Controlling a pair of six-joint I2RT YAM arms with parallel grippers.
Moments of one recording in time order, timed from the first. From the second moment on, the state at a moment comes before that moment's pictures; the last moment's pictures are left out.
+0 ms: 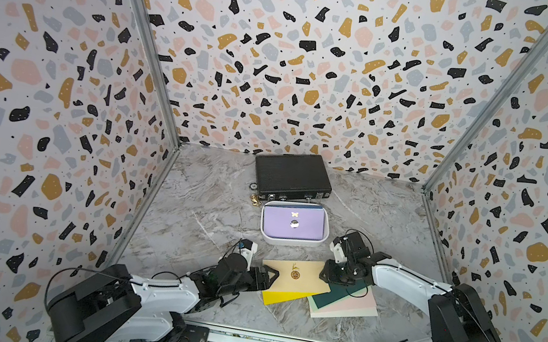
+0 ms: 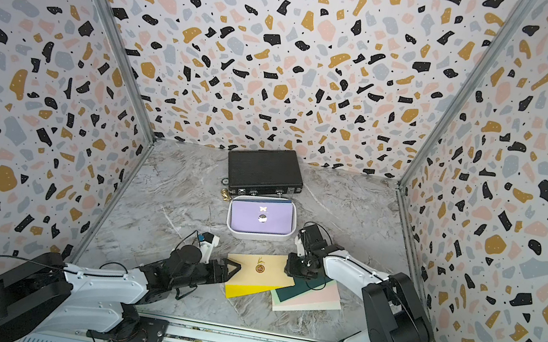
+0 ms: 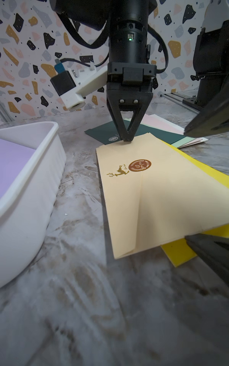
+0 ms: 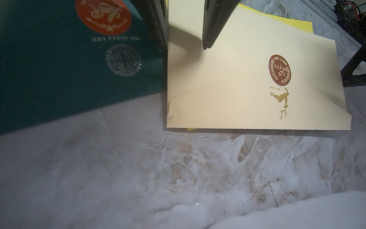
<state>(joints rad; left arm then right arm) -0.80 1.21 0.18 0.50 0.15 -0.98 0.55 1.50 0.73 -0.44 -0.28 0.45</state>
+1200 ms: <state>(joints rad) -0.79 1.86 0.18 1.33 0.32 -1.10 0.55 1.46 0.72 -0.45 -0.28 0.42</state>
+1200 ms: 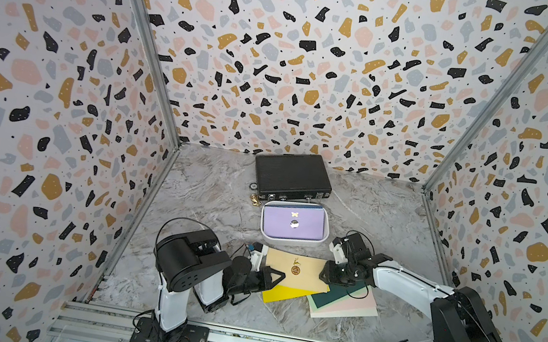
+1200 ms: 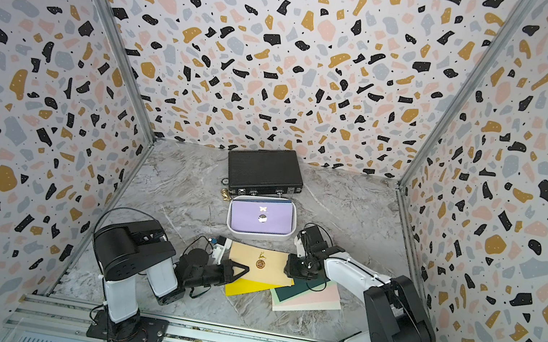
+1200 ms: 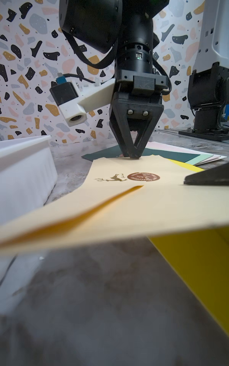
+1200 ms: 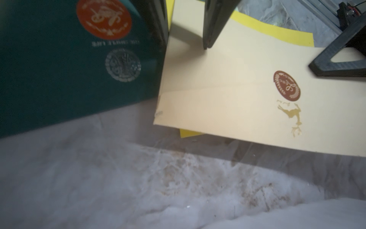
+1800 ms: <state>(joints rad) -0.77 1.01 0.43 0.34 0.41 -0.56 0.55 1.00 0.91 -0.56 -0.34 0.11</state>
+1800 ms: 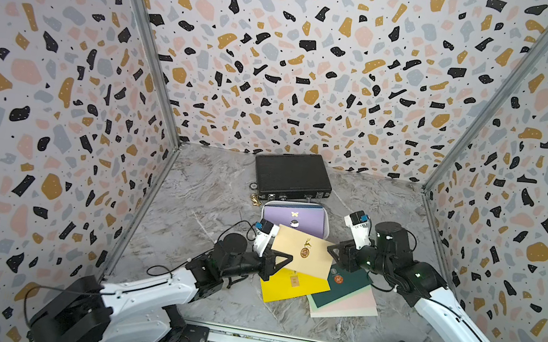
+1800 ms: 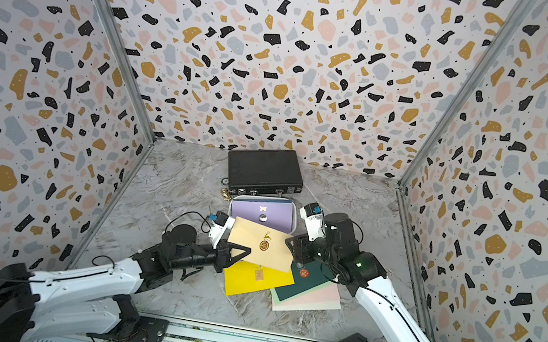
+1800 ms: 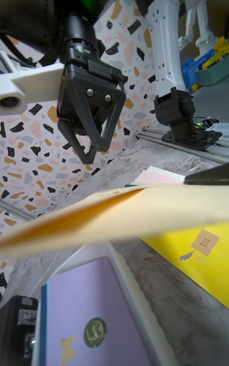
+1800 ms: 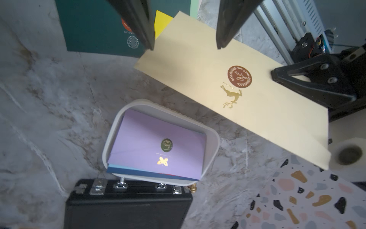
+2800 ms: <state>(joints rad) -0.79 0.84 0.37 0.27 0.63 -0.37 0.68 1.31 1.27 -0.98 -0.64 -0.54</state>
